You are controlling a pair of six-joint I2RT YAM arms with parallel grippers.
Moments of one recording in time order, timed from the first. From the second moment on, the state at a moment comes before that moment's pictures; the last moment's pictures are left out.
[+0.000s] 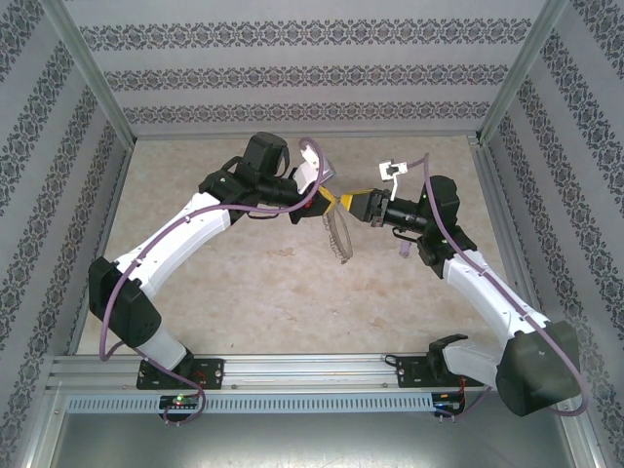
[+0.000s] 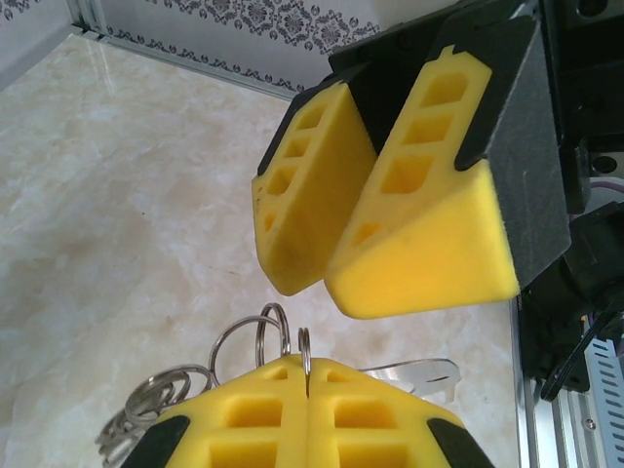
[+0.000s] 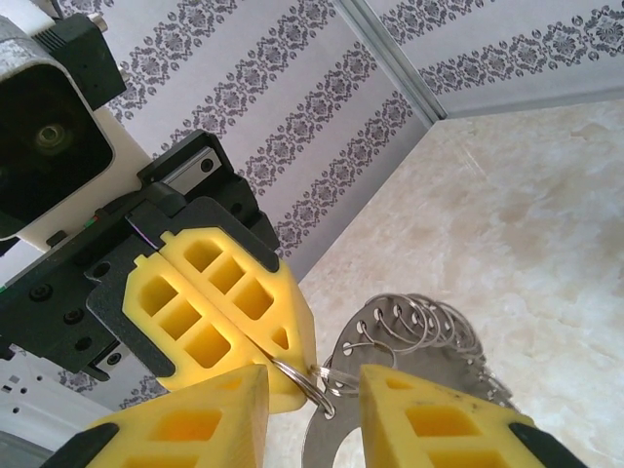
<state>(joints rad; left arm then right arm) -0.58 1.59 1.54 -0.57 0.66 0.25 0.28 1.15 0.78 0.29 -0.88 0.67</state>
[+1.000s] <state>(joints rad) -0.58 1.59 1.54 -0.57 0.74 0.20 0.31 1.16 0.77 0.32 -0.93 0.68</state>
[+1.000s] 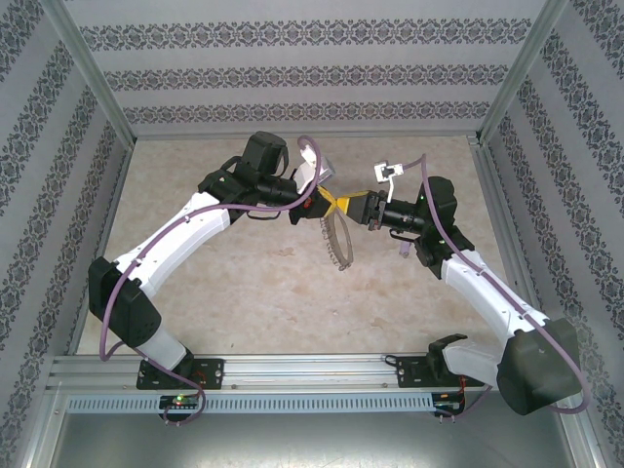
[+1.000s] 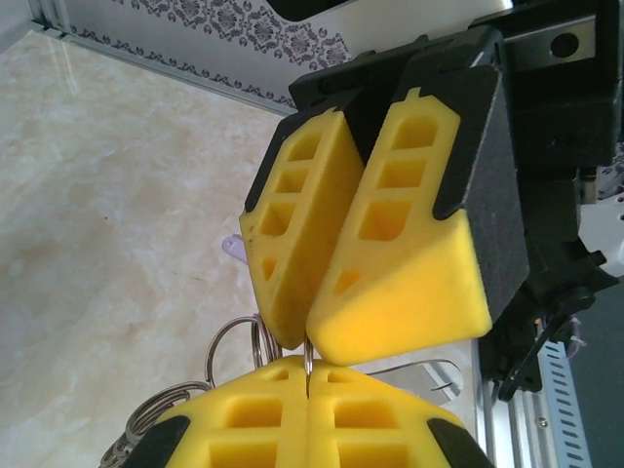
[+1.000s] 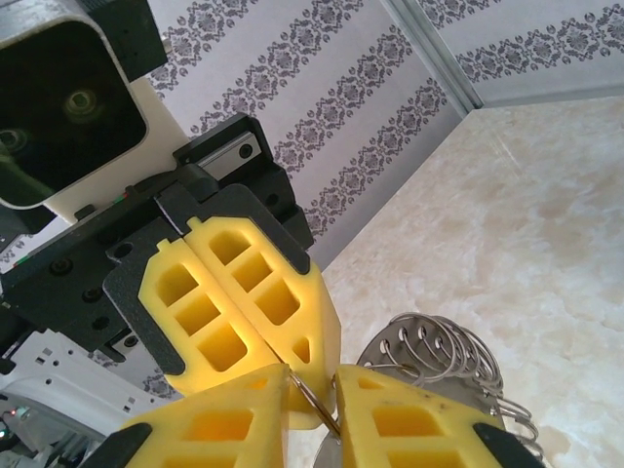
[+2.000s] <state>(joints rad) -0.58 1.59 1.54 -0.57 0.85 0.18 0.29 1.09 0.71 0.34 -1.03 0.68</state>
